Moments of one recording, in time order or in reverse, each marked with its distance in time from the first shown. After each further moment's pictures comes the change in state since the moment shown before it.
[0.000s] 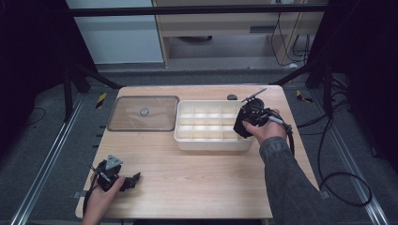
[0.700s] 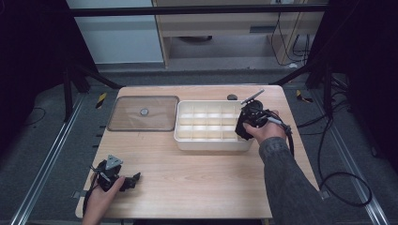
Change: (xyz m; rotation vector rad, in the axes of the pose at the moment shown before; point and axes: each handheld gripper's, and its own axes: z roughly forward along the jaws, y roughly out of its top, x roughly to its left) left arm 0.000 0.000 0.000 0.000 -0.001 0.000; right arm -0.002 -0.003 0.010 0.046 -0.020 -0.017
